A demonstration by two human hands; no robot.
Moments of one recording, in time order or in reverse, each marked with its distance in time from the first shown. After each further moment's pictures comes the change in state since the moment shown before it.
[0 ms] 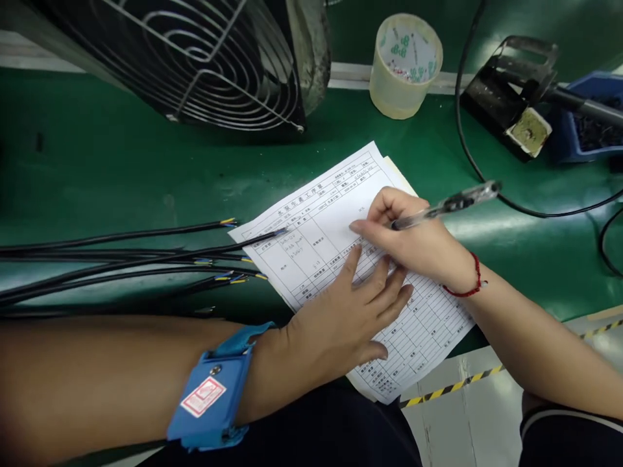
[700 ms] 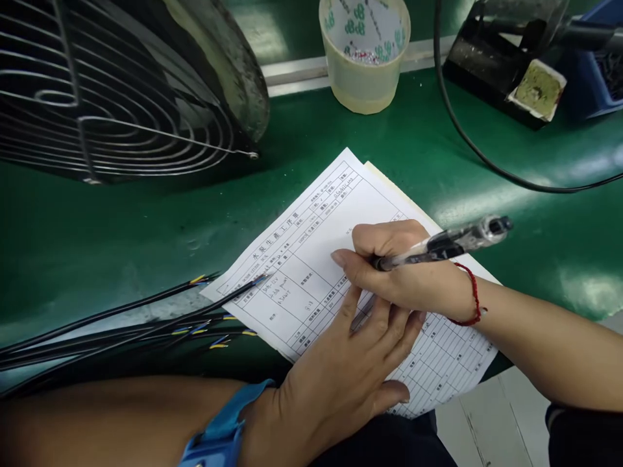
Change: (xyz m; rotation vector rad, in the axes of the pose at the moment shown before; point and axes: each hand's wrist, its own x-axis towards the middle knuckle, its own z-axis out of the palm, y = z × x) left_hand -0.007 0.002 0.008 0.021 0.115 -0.004; right_hand -0.004 0.003 0.013 -0.145 0.029 -0.284
